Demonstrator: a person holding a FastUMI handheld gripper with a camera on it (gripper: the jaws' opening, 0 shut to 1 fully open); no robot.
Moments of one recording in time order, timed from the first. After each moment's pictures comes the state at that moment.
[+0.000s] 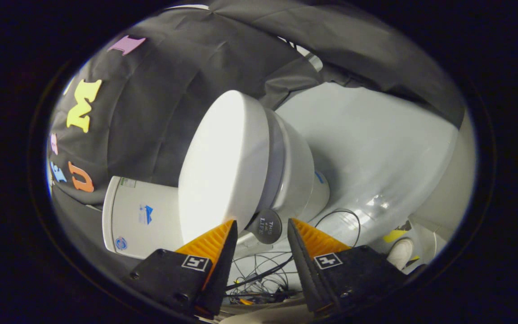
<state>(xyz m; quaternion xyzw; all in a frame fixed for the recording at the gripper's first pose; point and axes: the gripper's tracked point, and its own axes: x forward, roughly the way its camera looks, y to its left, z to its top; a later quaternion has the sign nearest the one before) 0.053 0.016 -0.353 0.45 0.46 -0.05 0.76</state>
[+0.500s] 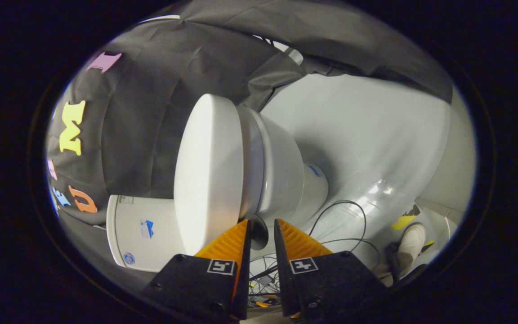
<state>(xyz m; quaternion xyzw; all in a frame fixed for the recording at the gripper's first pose) 0.059 0.010 -0.368 0.50 0.45 -0.08 0.73</state>
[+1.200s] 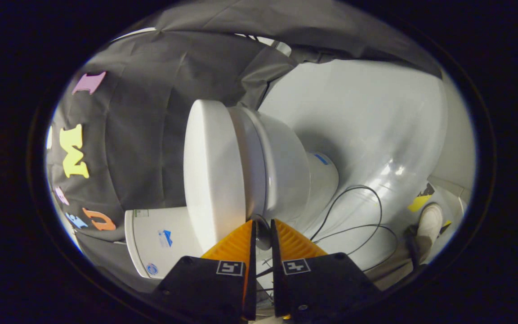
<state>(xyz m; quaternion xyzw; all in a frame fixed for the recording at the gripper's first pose) 0.064 0.014 -0.365 0.56 0.45 -0.07 0.69</state>
